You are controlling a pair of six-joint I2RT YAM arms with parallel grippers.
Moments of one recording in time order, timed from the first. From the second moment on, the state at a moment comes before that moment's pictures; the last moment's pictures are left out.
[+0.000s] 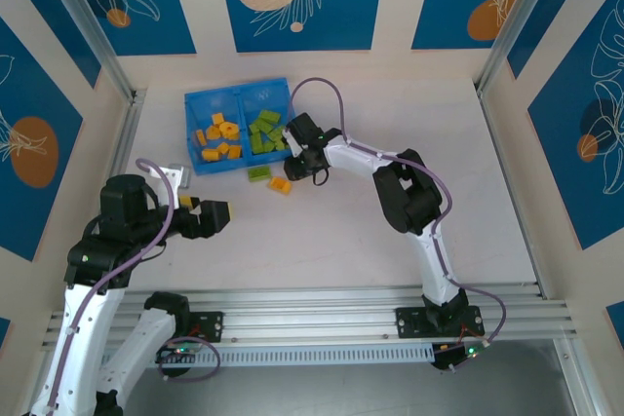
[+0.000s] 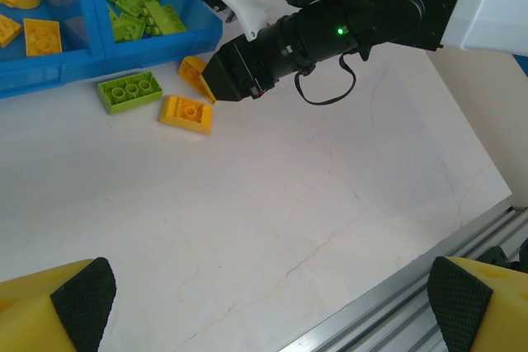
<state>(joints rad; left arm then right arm) -0.18 0.65 0.98 -0.96 0.47 -0.24 0.65 2.23 1.71 -0.58 -0.11 0.18</state>
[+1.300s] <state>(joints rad) -0.18 0.66 1.10 -1.07 0.07 -0.47 0.90 2.83 2.77 -0.56 0.12 0.42</state>
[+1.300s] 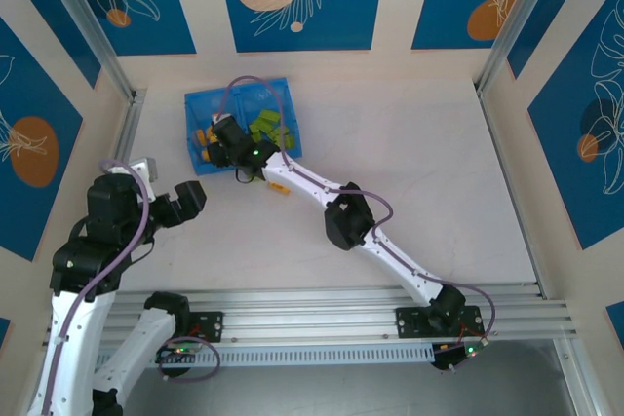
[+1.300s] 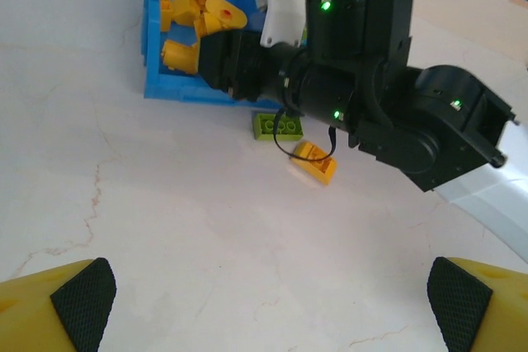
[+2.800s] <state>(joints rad) -0.57 1.87 1.40 -0.80 -0.04 -1.38 0.57 1.42 1.45 -0.94 0.06 0.93</state>
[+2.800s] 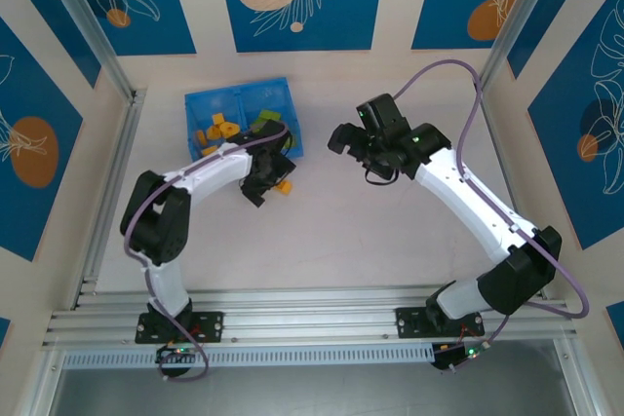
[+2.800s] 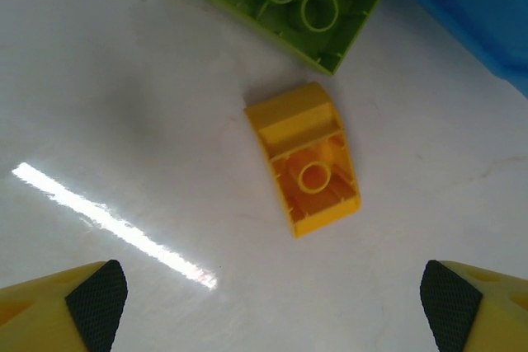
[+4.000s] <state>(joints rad) -0.53 1.68 1.52 -0.95 -0.07 -1.21 0.56 1.42 1.41 -0.88 -0.26 0.78</state>
